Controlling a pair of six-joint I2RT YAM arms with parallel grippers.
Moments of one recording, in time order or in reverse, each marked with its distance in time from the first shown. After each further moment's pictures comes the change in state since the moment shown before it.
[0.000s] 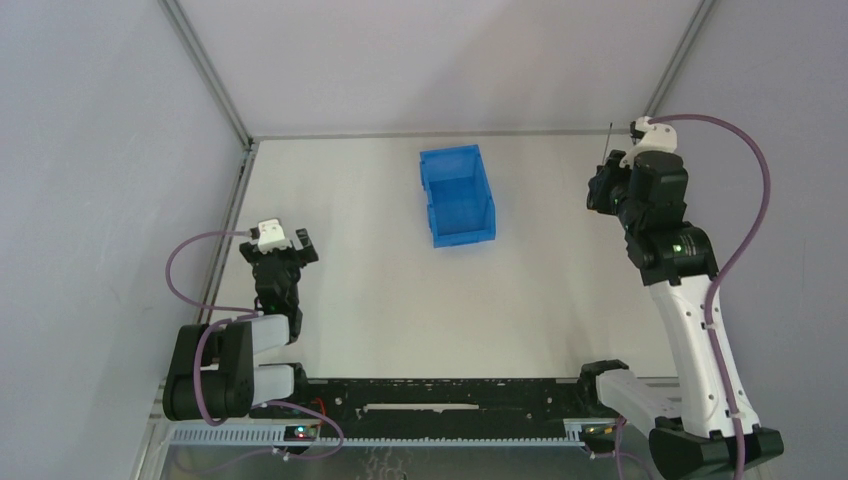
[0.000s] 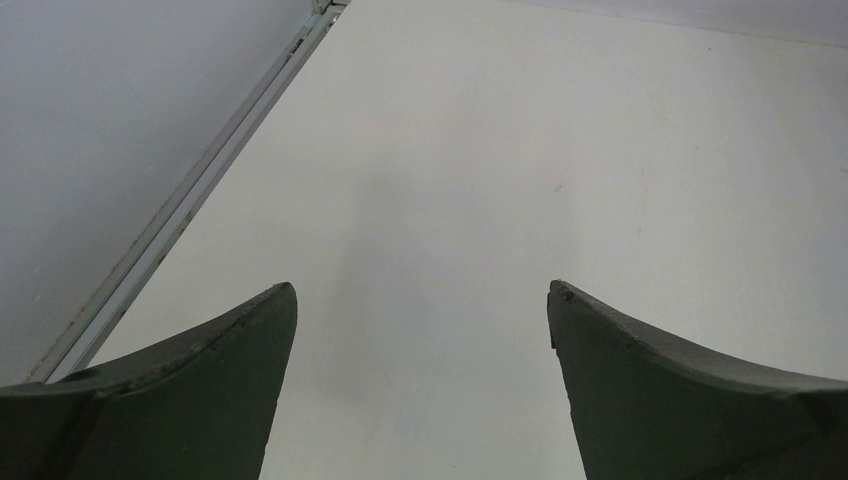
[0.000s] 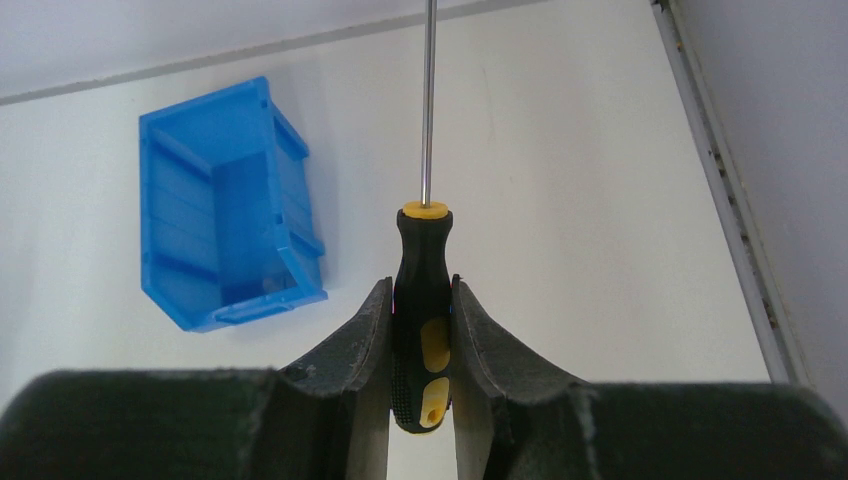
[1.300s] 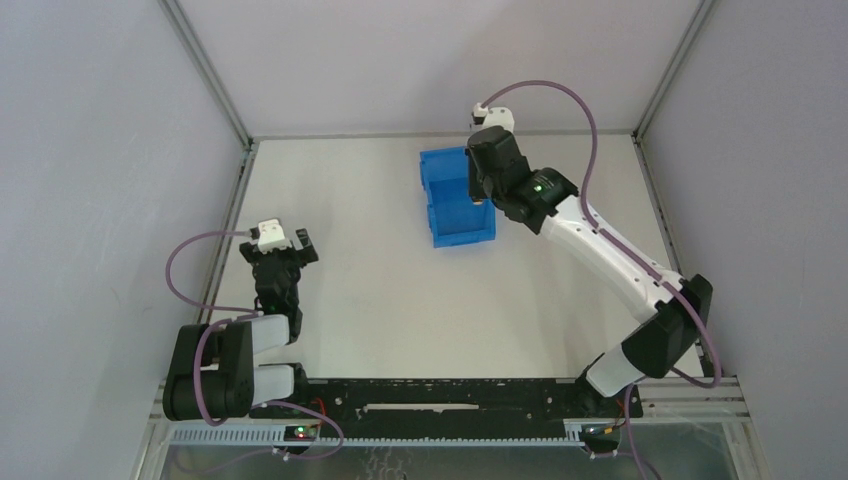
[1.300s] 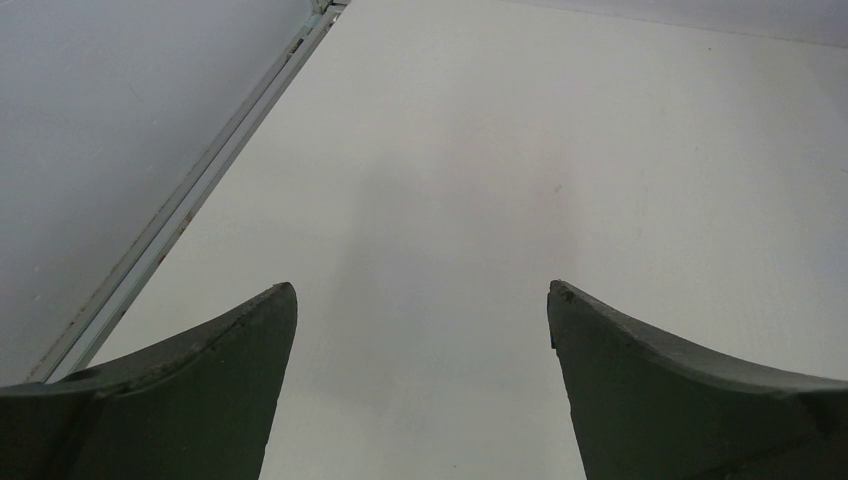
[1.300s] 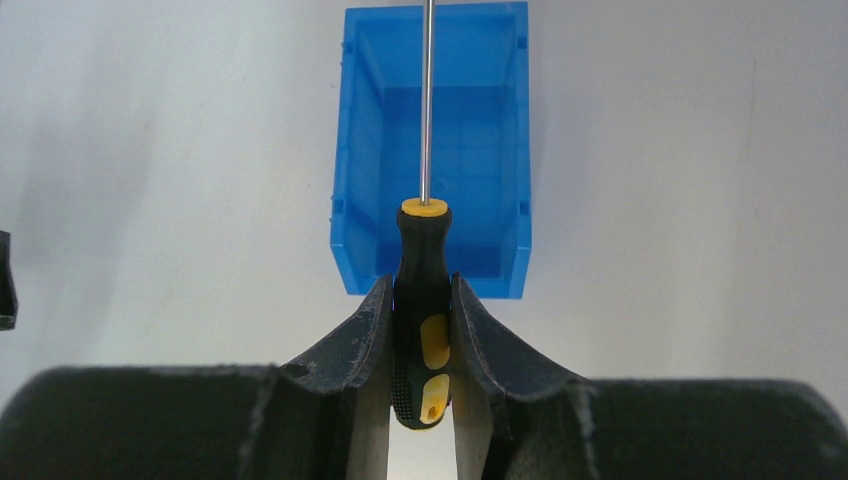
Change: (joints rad) left arm 0.000 0.000 0.000 0.000 0.000 0.000; right arm 0.563 0.550 0.290 0.054 0.261 0.141
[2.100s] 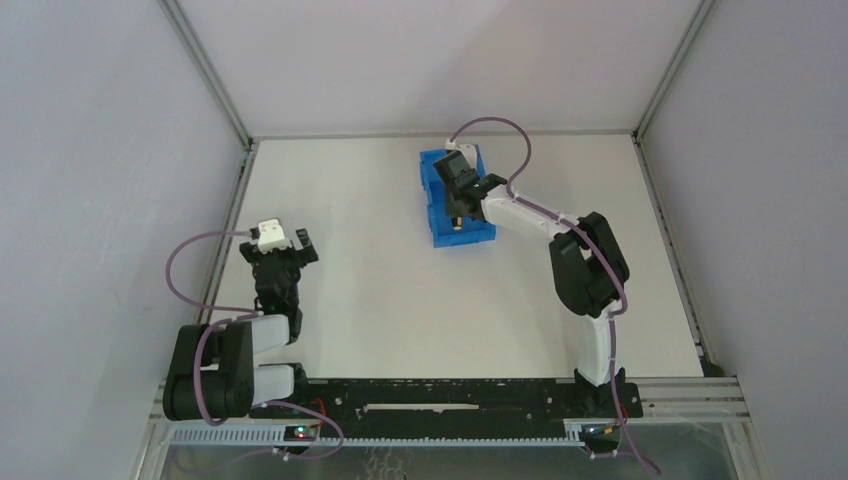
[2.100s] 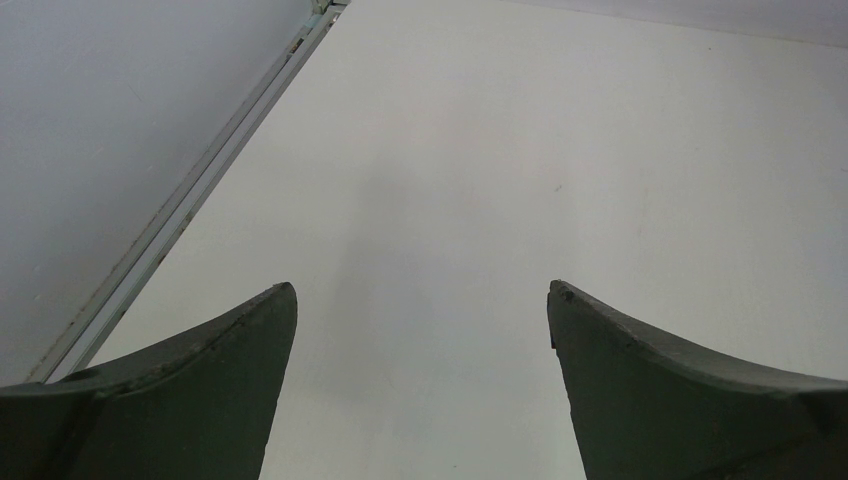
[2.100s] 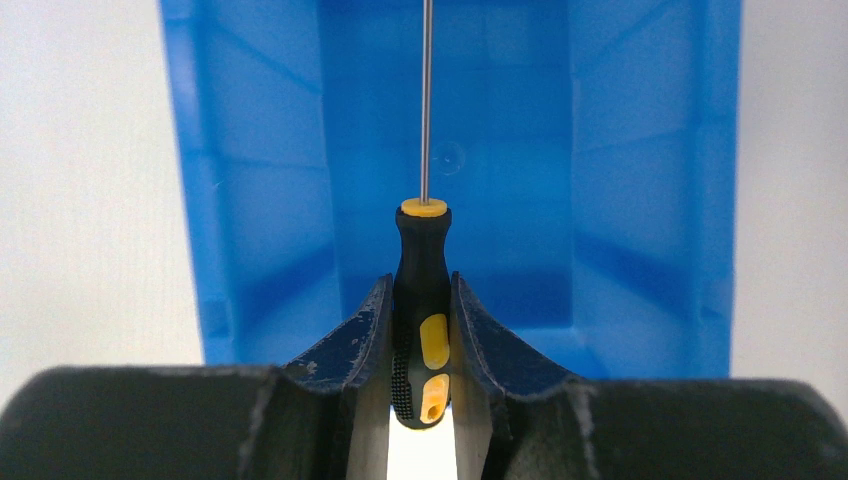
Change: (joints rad) left arm 0.000 0.000 0.000 0.000 0.000 0.000; right arm -0.071 0.447 -0.003 0.164 -0.081 0.082
